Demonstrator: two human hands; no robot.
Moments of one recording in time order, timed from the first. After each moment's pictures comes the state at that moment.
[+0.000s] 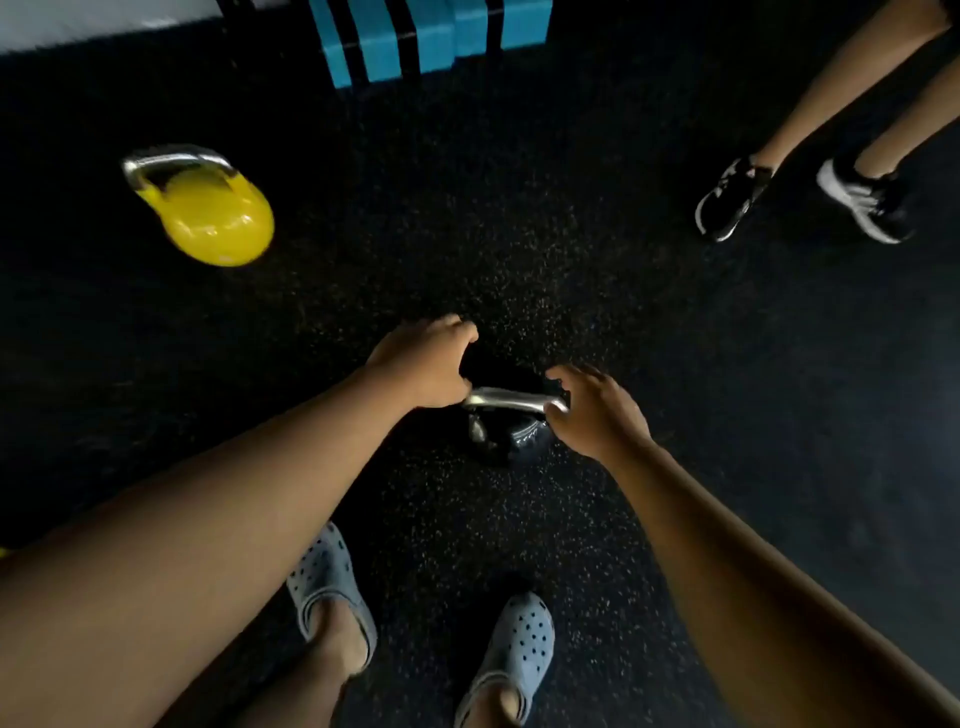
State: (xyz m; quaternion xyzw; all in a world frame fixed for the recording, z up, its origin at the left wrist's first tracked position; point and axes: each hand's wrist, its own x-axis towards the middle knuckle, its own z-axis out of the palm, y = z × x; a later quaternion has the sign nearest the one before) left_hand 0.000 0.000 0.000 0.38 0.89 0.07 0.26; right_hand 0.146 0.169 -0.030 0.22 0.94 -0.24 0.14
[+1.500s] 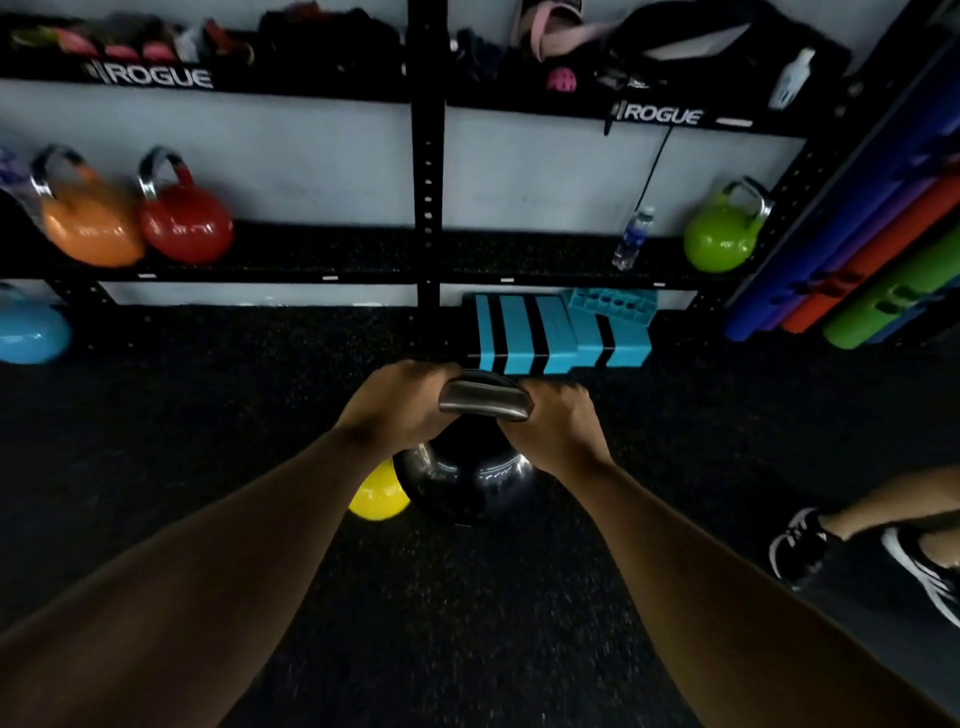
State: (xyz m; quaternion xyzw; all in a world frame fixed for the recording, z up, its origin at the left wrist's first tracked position) left_hand -0.370 -0.171 0.341 0.32 0.92 0.23 -0.04; right_hand -0.311 0.025 0.329 -0.03 0.96 -0.25 -0.15
